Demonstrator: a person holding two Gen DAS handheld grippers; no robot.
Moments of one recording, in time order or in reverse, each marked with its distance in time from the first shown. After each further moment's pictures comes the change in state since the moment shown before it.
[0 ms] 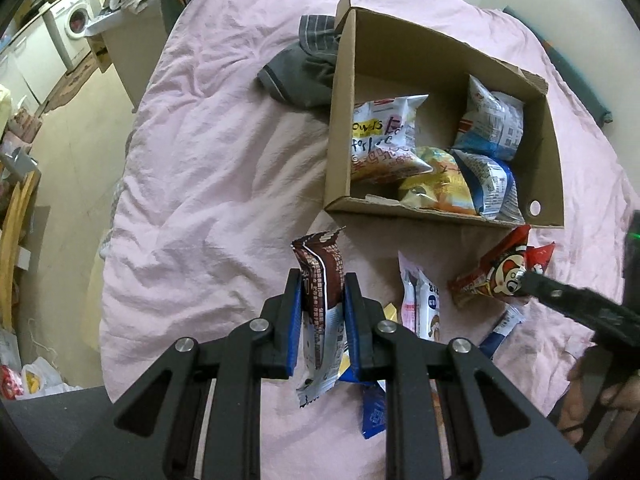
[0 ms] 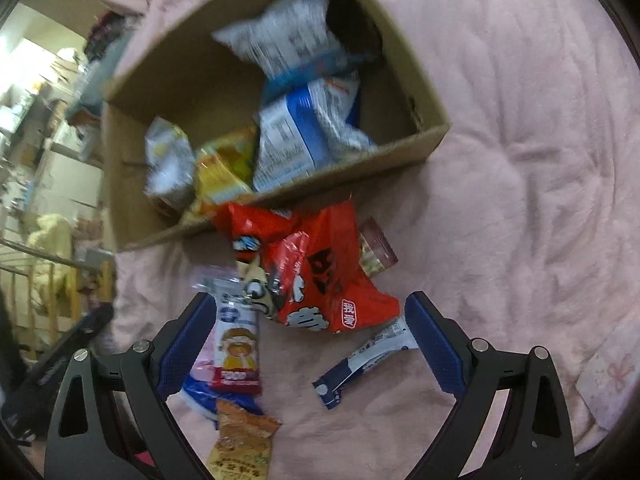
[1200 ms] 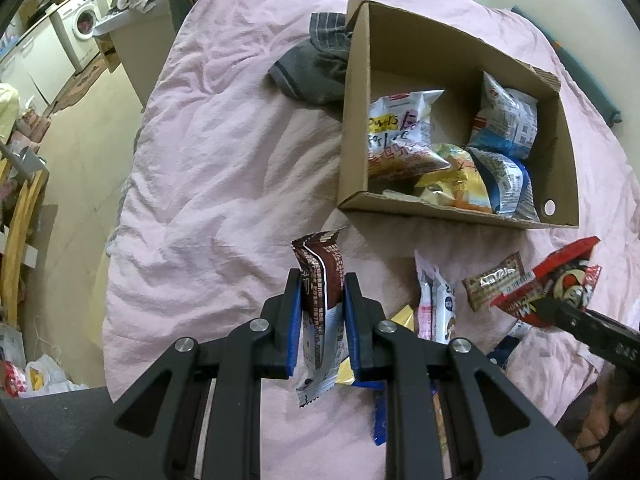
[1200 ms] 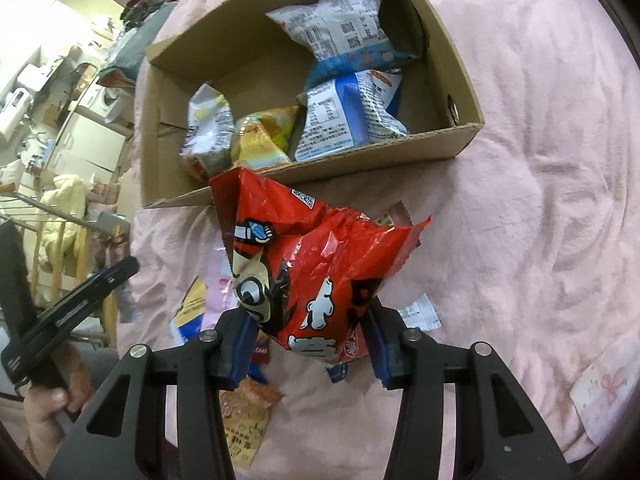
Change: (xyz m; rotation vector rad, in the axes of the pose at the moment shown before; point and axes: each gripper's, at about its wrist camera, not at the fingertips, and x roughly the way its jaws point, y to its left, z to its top) left arm 0.011 -0.001 -0.004 0.000 -0.015 0.049; right arm -0.026 0.004 -0.013 -0.134 0.018 0.081
